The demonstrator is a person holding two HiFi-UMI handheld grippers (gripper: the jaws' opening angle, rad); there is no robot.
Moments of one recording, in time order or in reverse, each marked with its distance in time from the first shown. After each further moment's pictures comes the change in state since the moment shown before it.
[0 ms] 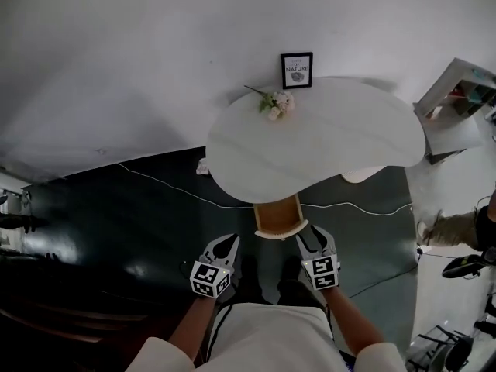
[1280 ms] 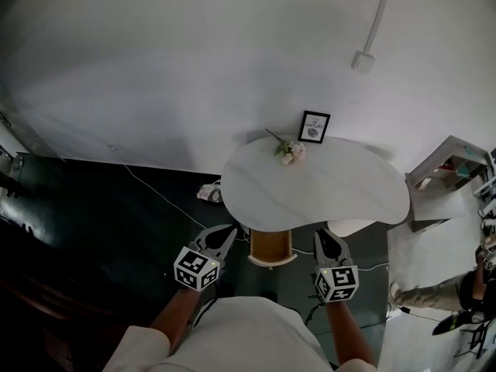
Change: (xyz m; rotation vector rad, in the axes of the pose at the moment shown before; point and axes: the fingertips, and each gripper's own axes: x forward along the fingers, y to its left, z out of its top) left arm -0.079 0.001 0.154 0.040 -0.245 -0.011; right arm -0.090 0.001 0.208 -0.060 -0.322 0.007
